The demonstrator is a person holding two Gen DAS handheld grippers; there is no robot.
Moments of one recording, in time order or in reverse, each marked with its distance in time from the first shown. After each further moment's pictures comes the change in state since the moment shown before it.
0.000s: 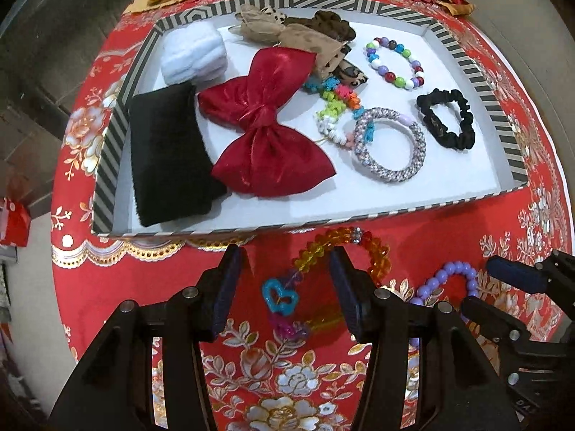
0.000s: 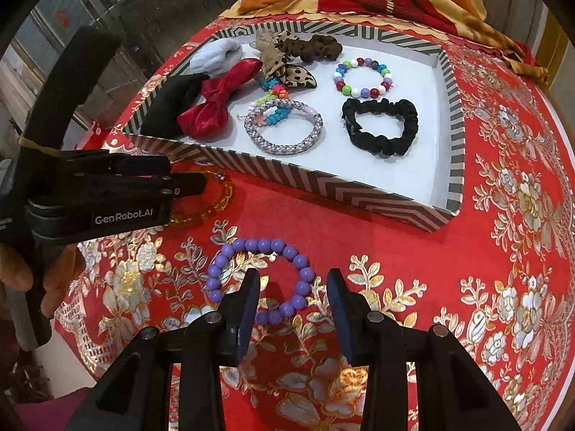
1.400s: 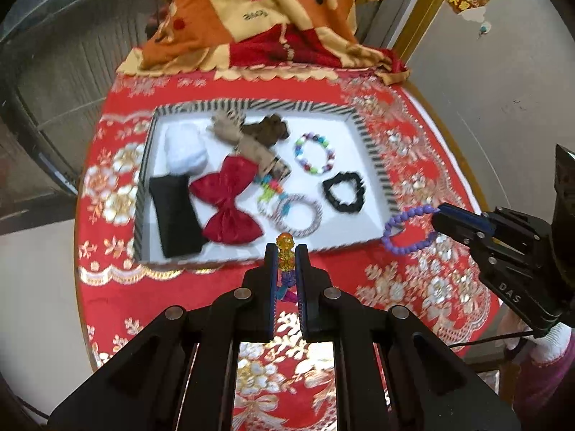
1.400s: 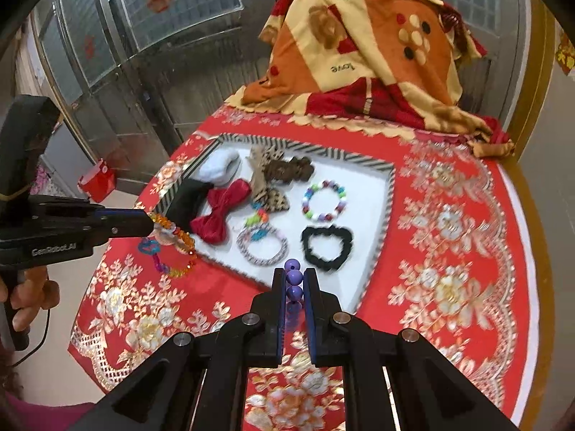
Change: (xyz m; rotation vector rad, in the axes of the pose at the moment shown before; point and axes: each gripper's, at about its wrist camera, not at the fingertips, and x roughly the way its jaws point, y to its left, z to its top) left arm -0.130 -0.001 0.008 -0.012 -0.175 -0.224; right arm -0.113 -0.024 0.043 -0.061 -0.276 -0.045
